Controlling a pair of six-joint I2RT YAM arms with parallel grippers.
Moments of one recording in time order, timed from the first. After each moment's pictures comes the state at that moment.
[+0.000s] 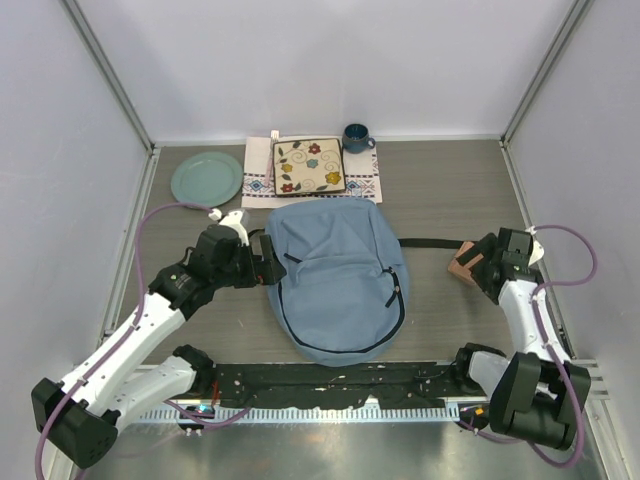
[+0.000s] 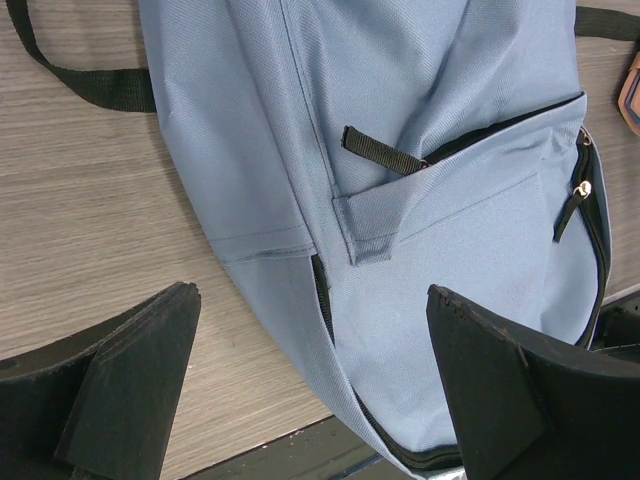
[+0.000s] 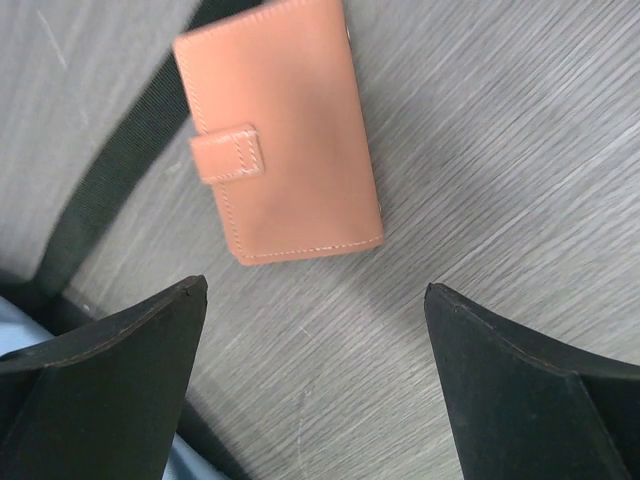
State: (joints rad) left arm -0.55 0.89 0.79 -0.62 0.02 -0.58; right arm -0.28 1.04 0.55 -0.47 0.04 0.64
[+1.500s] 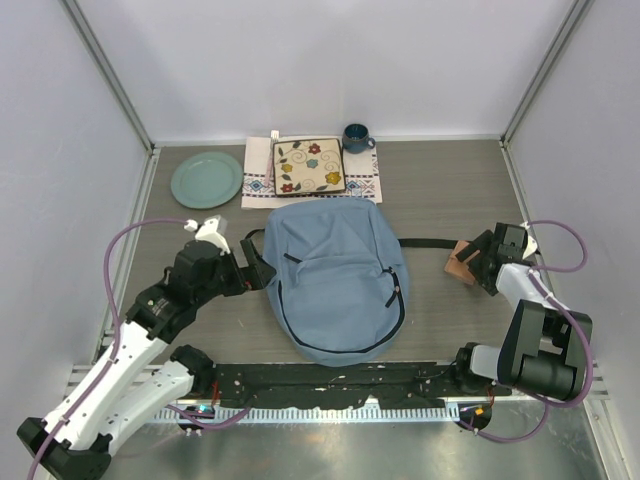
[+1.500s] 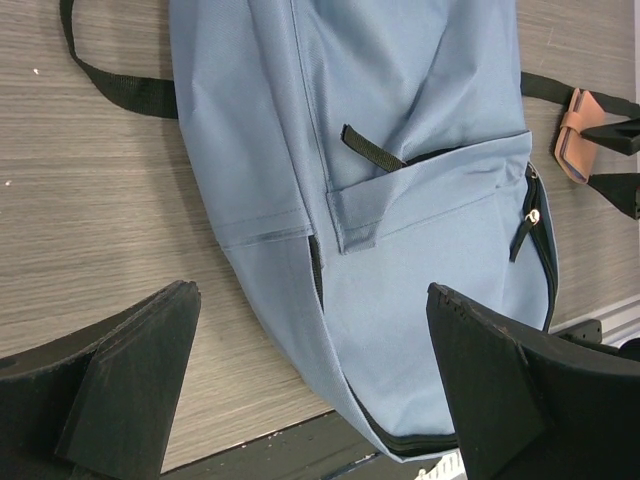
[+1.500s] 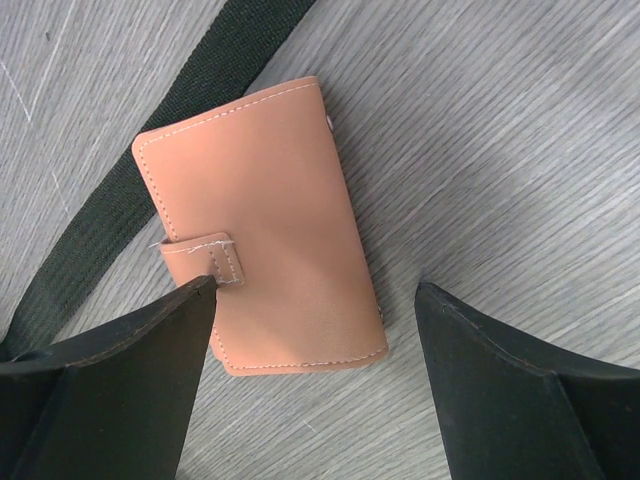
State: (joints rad) left arm -0.55 0.68 0.75 -0.66 -0.04 -0.67; right arm -0.29 1.27 0.56 -0.24 0.05 0.61
